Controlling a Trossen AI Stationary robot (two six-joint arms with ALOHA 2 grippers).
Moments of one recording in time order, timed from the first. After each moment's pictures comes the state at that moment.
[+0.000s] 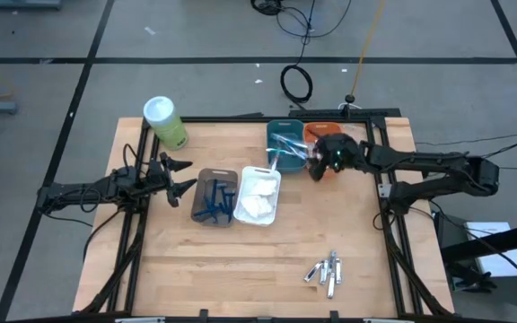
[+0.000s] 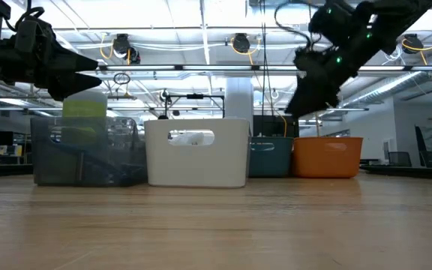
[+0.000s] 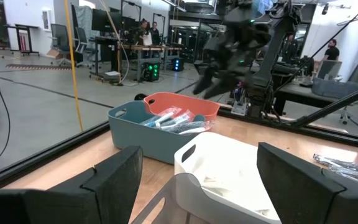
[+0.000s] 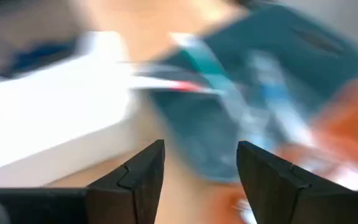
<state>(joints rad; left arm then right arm) 0.06 0.05 0.02 0.07 -0.24 -0.11 -0.37 1.14 0.64 -0.18 0.16 0.25</state>
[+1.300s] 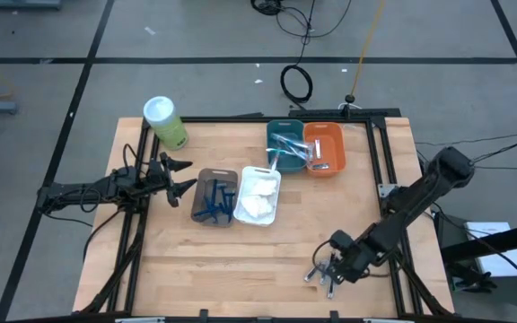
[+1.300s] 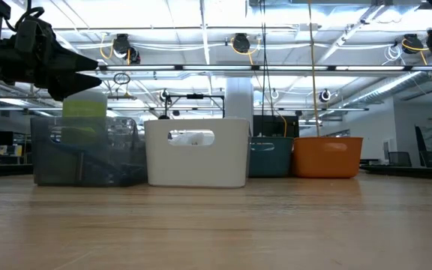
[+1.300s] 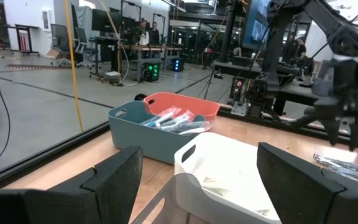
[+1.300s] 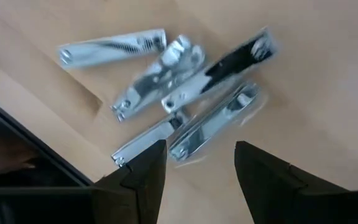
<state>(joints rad) 0.06 0.05 0.02 0.07 -0.24 -0.11 0.76 1.46 0.87 -0.64 -0.04 1.67</state>
